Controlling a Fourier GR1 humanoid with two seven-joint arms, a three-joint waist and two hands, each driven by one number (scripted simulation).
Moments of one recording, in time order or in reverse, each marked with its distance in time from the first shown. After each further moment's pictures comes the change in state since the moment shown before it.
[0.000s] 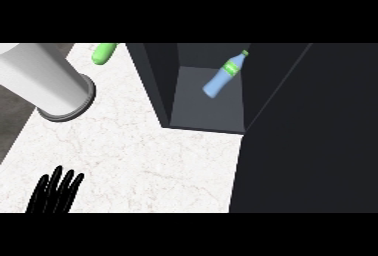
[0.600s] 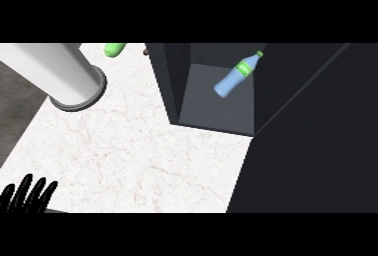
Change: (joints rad) left arm 0.080 0.139 0.083 -0.011 0.042 -0.166 -0.055; right arm -0.370 0.033 0.038 0.011 -0.015 0.022 0.227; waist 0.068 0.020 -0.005
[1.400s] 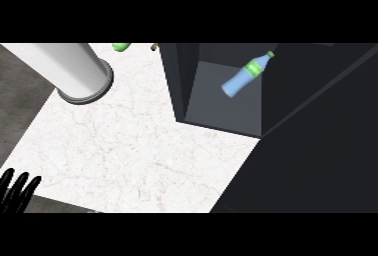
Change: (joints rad) left arm 0.001 0.077 0.070 0.009 0.034 -0.077 0.000; right arm -0.285 0.142 0.055 0.078 -0.127 0.037 0.300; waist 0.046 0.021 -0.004
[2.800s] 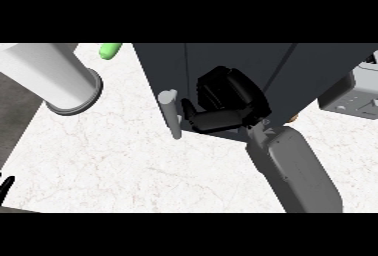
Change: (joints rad) left arm 0.061 0.034 0.110 0.054 0.085 -0.070 0.027; right arm -0.783 0.446 -0.450 0.969 -0.273 -0.183 0.171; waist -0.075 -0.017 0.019
